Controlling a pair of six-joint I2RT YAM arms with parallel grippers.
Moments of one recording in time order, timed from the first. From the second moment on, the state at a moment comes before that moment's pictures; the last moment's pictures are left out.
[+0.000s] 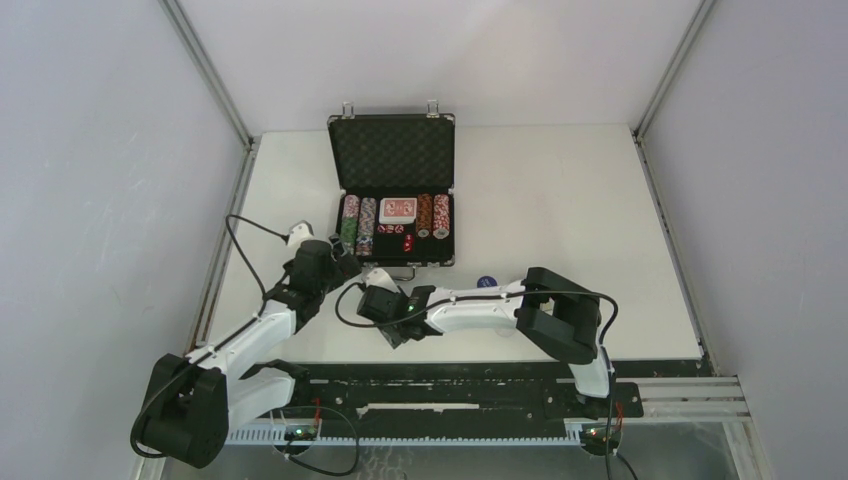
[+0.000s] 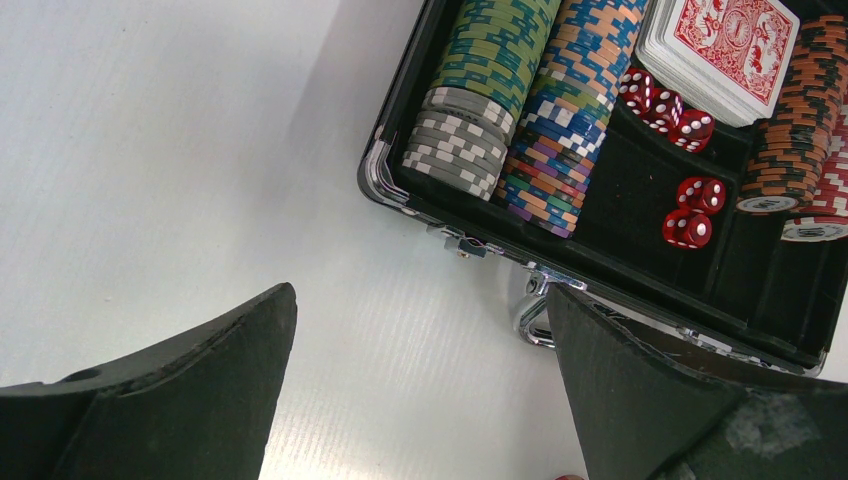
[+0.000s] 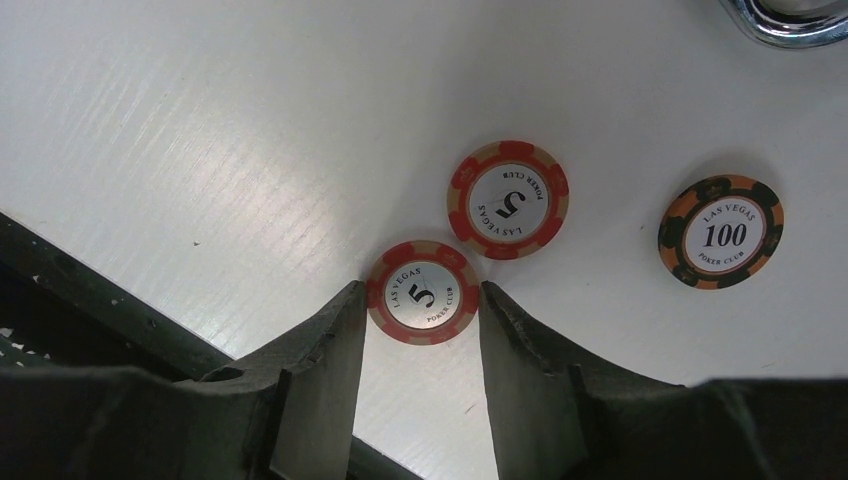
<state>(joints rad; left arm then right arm) -0.33 1.05 0.43 -0.07 -0.31 -0.72 1.25 1.97 1.32 -0.48 0.28 0.47</state>
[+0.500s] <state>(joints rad) -0.33 1.05 0.43 -0.07 -0.31 -0.72 1.23 1.94 1.32 -0.48 0.28 0.46</state>
